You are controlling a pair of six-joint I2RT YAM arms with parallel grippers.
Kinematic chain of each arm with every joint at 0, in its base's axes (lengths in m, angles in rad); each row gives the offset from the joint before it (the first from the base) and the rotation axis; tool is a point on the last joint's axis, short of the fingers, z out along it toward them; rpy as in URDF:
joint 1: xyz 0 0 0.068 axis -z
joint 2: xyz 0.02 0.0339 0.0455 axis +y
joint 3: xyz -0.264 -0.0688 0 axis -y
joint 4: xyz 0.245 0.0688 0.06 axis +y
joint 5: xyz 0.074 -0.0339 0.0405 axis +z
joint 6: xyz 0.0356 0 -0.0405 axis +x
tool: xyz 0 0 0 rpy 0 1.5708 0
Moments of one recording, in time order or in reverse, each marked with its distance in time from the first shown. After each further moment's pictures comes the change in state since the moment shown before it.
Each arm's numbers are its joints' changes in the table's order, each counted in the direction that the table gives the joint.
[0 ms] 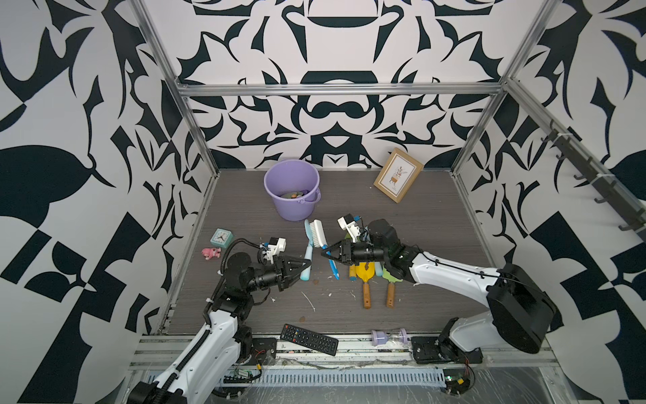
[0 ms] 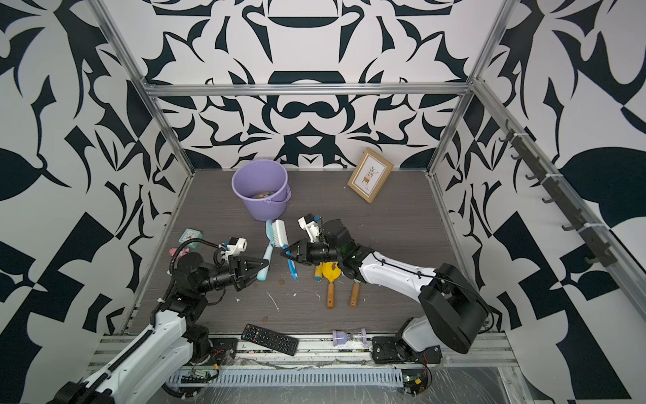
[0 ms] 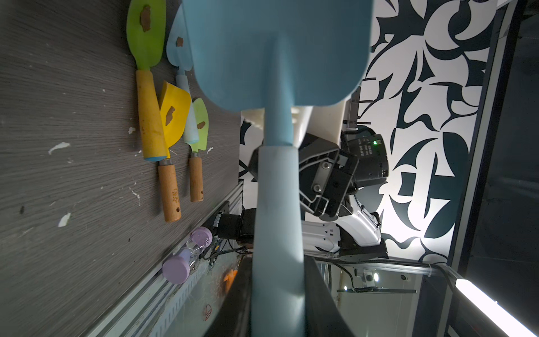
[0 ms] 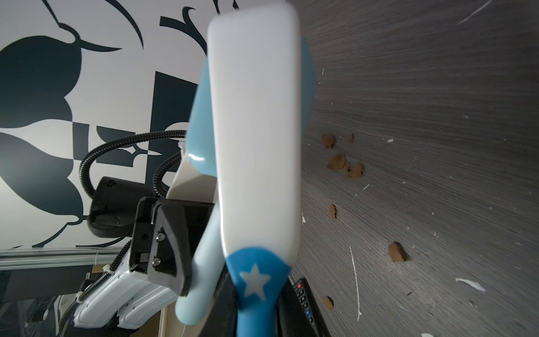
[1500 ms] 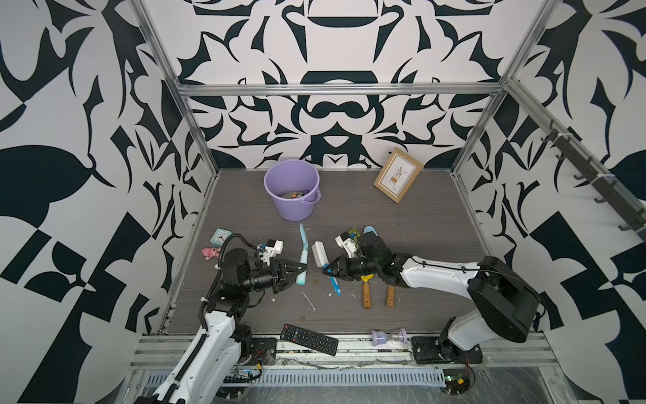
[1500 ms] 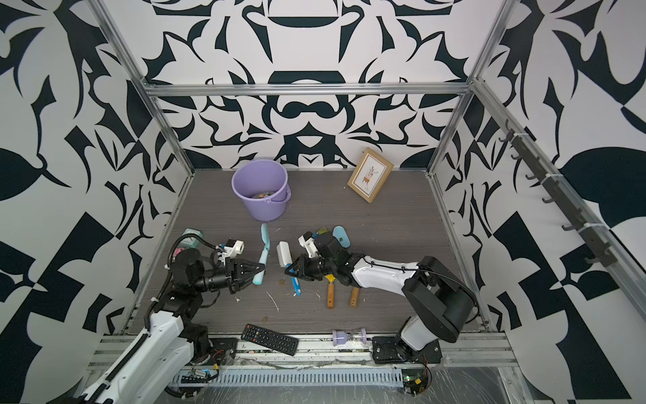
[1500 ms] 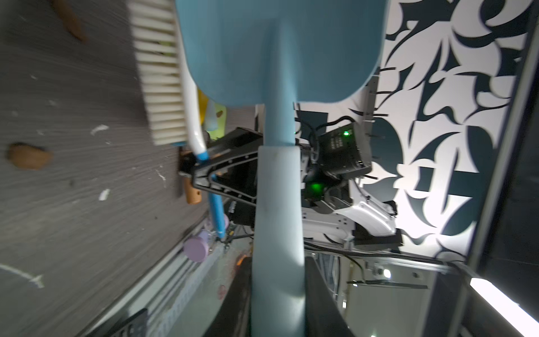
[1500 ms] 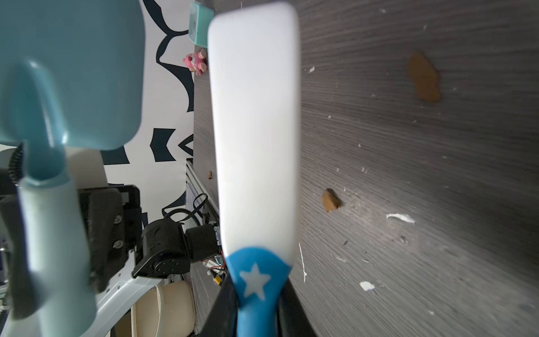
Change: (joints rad) left arm -0.095 -0.045 0.132 0.446 -0.080 0.270; right arm -0.034 0.040 -0.047 0.137 -0.070 -0.033
